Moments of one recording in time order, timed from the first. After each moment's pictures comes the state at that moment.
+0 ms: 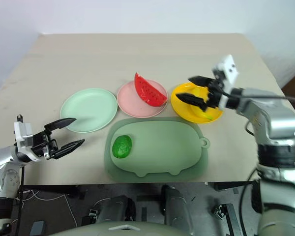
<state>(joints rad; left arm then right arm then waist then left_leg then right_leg) -0.04 0.65 0.33 0.10 -0.60 -0.09 -1.33 -0.52 -0.77 -0.21 -0.04 0.54 0.61 1.05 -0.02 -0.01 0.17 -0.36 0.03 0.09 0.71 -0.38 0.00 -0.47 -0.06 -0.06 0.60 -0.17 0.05</state>
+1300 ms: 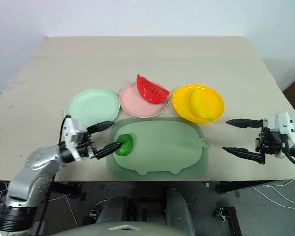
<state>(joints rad) -0.03 0.47 0.01 -0.42 -0.50 0.42 -0.73 -0.07 -0.93 -0.39 0.19 0.57 0.04 1.56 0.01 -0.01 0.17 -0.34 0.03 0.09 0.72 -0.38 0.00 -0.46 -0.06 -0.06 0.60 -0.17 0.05</state>
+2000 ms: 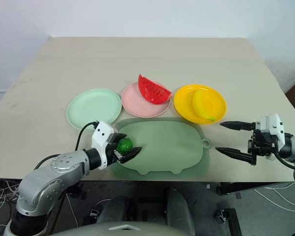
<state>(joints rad) -0.08 0.43 -0.11 -0.71 -0.56 1.07 -0.31 -0.06 -0.91 -0.36 0.15 0.57 0.07 1.50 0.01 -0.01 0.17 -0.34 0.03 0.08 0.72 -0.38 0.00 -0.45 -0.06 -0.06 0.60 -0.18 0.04</state>
